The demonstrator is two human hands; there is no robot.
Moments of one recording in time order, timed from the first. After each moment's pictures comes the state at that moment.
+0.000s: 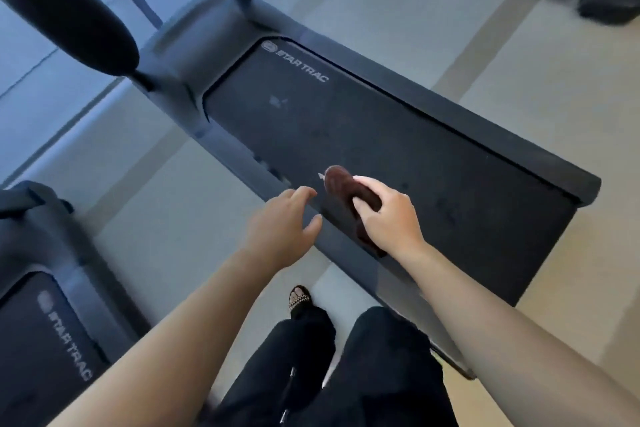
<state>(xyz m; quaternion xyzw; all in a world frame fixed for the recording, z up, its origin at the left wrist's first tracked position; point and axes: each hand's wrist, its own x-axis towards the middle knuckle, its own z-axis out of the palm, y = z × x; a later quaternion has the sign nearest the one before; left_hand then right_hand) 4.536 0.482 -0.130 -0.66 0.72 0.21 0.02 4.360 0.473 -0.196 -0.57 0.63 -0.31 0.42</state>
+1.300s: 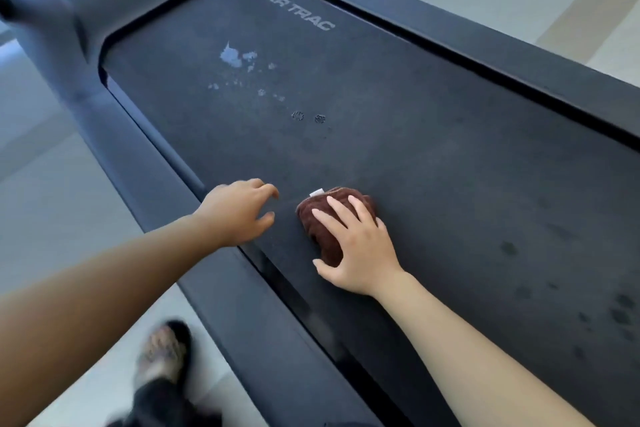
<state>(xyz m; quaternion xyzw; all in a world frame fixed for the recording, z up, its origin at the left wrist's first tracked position) 4.648 0.199 -0.694 -0.60 0.78 0.08 0.15 4.432 0.243 -0.770 -0.82 0.52 -0.13 0.20</state>
